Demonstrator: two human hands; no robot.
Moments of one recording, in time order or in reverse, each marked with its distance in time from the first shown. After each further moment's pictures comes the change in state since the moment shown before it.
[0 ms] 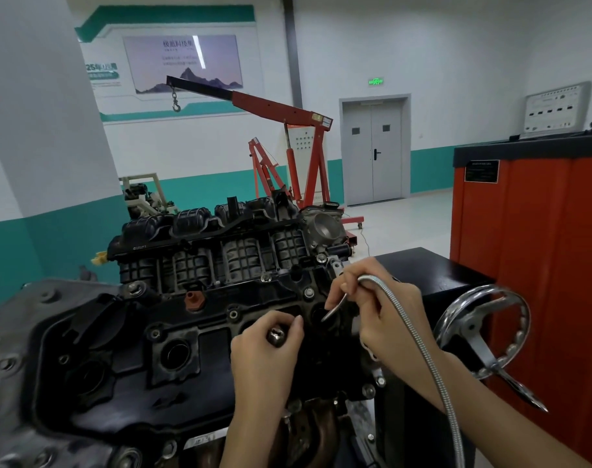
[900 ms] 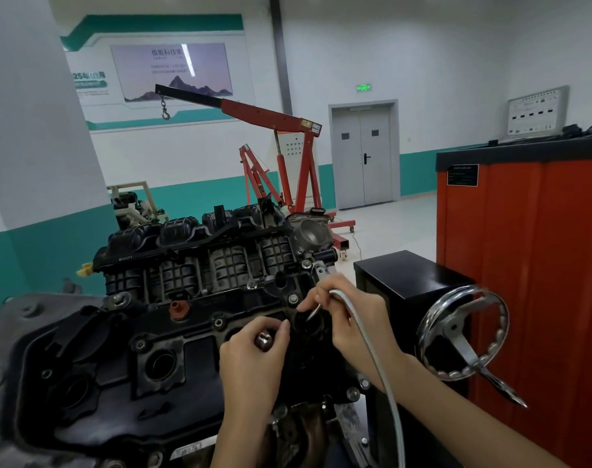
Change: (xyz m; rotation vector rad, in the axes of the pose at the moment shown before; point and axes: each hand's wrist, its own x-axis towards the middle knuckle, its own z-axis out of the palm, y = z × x) left_hand 0.000 0.004 0.004 0.022 0.004 -0.014; right_hand -0.007 0.018 0.014 0.071 0.012 0.034
